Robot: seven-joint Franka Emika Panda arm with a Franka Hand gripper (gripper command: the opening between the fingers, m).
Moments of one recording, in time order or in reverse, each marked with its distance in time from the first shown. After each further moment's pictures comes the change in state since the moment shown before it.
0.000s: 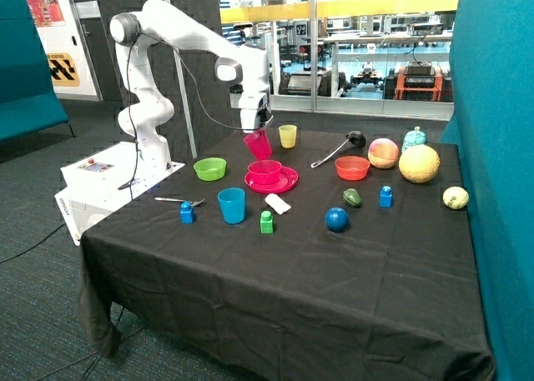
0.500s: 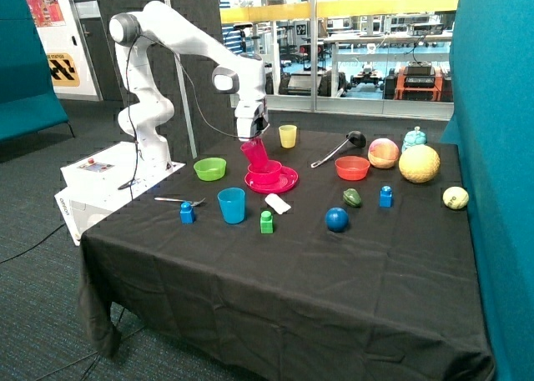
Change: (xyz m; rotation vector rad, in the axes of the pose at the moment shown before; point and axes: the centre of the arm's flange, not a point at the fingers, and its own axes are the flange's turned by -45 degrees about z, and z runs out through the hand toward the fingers) arm -0.013 0.000 0.029 0.000 0.001 0.018
